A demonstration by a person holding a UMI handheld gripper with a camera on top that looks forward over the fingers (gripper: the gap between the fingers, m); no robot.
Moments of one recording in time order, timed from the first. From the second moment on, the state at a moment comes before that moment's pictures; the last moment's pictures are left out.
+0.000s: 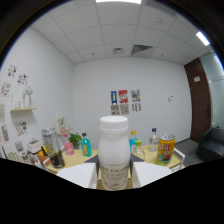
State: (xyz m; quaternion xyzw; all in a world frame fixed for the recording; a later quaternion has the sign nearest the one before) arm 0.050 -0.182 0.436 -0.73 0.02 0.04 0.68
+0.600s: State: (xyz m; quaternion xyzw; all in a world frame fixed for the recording) arm 0.138 -0.220 0.123 -0.83 0.01 -0.02 0.56
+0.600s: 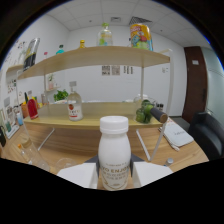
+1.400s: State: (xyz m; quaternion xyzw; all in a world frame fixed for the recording) arm 0.120 -0.198 0.135 -0.52 -0.57 -0.52 0.36
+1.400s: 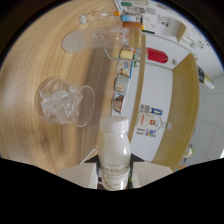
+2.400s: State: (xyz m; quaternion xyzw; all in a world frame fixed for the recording) arm 0.128 -0.215 0.152 -0.79 -0.09 -0.03 0.61
